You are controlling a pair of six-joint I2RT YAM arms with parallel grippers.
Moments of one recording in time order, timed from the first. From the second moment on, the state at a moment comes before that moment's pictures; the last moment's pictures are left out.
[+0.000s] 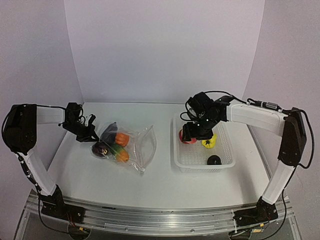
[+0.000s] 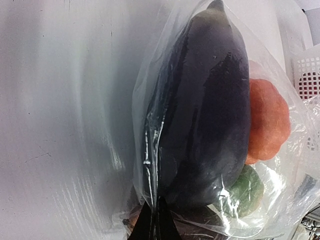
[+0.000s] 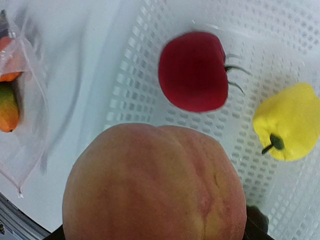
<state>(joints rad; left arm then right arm) -0.05 1.74 1.08 -0.51 0.50 -0.08 0.71 1.78 1.46 -0.81 0.03 0.45</state>
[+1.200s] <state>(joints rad) -0.05 1.73 1.04 -0.49 0.52 -0.08 0.86 2.18 1.67 -0.35 -0.25 0.20</state>
